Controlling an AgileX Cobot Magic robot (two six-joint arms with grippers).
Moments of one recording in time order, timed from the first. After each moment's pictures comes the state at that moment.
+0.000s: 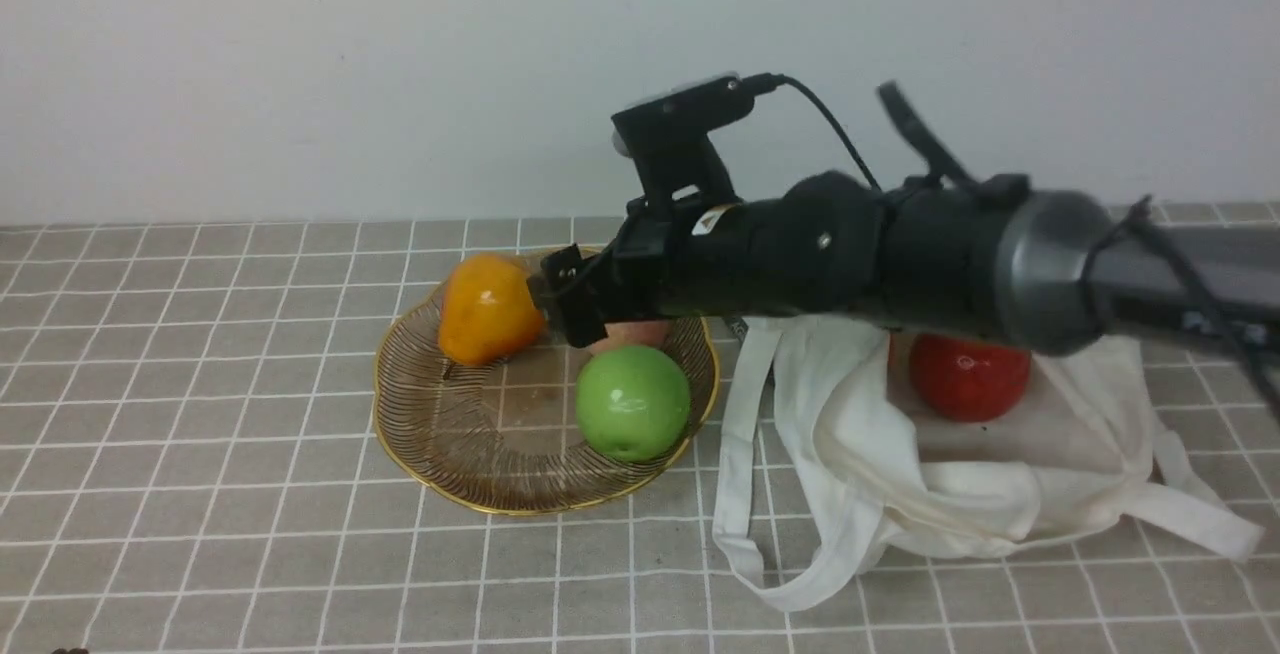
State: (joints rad) right arm 0.63 1.92 -1.40 0.65 0.30 -0.58; left arm -0.07 -0.01 0.03 0.00 0.38 -0.05
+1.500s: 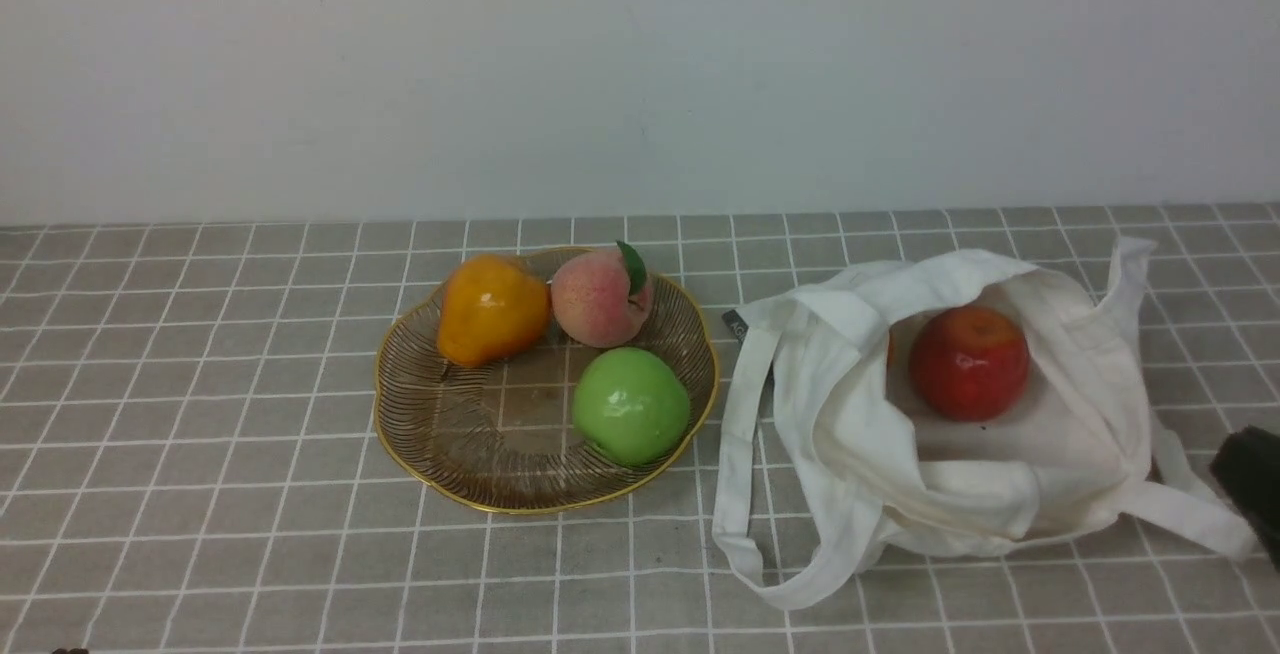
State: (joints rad) right arm 0.38 0.42 -0.19 0.22 0.03 -0.17; left arm -0.07 -0.01 0.03 0.00 0.38 -0.05
